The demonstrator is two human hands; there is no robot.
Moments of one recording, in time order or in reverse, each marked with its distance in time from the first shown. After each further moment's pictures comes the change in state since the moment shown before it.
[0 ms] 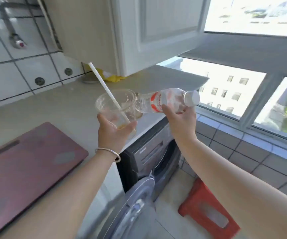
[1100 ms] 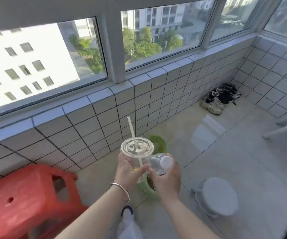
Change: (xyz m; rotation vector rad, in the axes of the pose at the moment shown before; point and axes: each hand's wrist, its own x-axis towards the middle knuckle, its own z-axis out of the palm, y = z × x) left_hand -0.642 0.059 0.532 0.082 -1.661 -0.138; right_hand -0.356 0.208 -0.674 -0.428 1.244 0.774
